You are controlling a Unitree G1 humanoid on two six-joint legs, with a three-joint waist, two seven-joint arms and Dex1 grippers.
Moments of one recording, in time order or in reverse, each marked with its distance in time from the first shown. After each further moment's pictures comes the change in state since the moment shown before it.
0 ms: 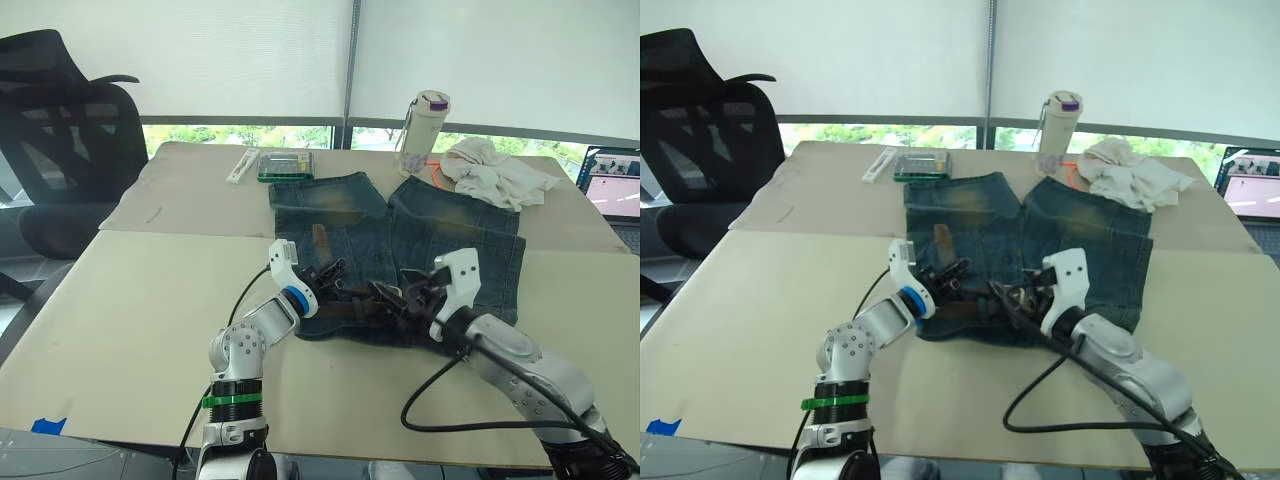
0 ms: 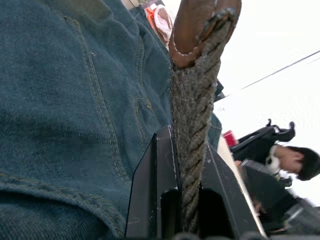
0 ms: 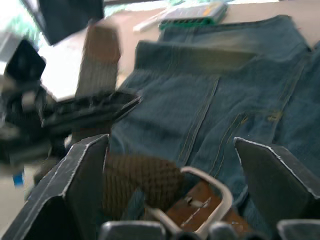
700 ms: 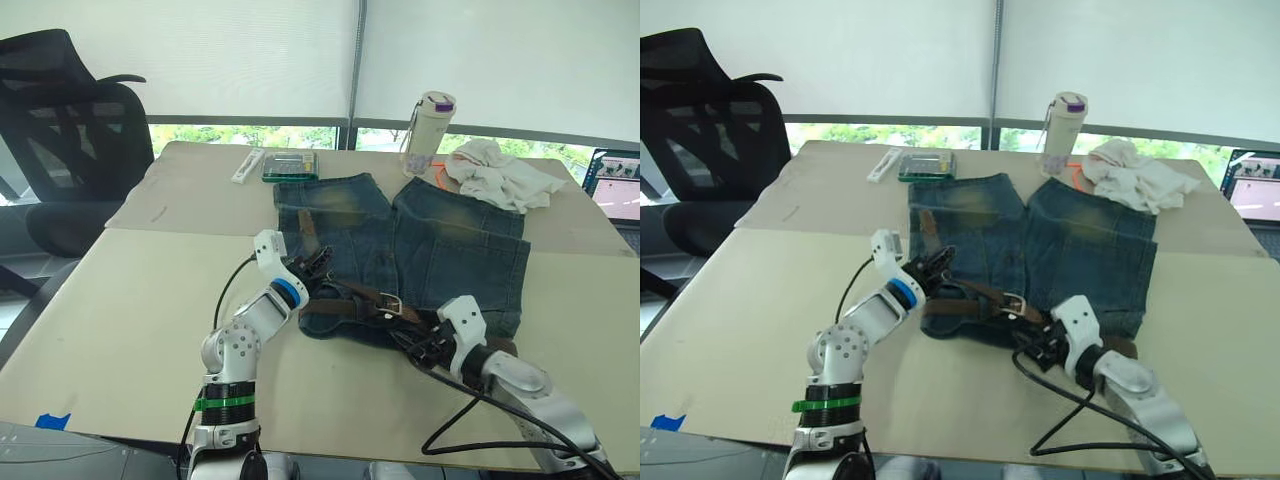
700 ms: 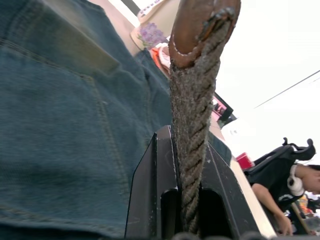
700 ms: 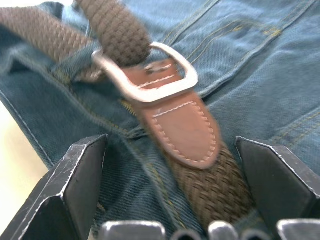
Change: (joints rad) left arm 0.044 0.074 -0.028 -0.076 0.013 -0.119 0.033; right arm 0.186 0.028 -0.109 0.194 -0.273 -0.189 0.336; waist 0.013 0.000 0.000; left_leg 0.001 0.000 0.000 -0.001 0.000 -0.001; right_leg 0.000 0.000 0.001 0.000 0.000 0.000
